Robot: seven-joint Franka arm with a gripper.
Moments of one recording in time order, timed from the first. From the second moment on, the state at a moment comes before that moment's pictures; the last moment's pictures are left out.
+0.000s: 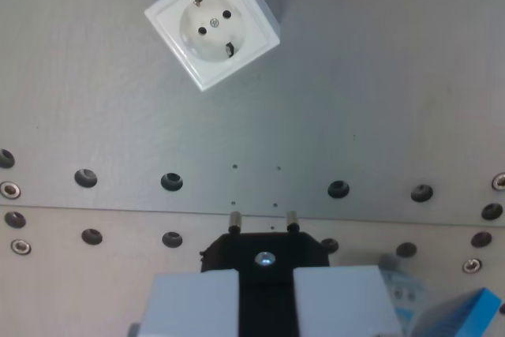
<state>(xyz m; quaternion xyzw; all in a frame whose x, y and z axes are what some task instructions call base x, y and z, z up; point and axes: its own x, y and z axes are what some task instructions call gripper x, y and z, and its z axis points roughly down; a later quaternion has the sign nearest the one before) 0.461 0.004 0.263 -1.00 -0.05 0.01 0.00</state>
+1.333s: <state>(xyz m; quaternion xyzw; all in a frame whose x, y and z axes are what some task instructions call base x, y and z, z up) 0.477 0.005 0.164 -0.99 -0.12 0.02 0.00</state>
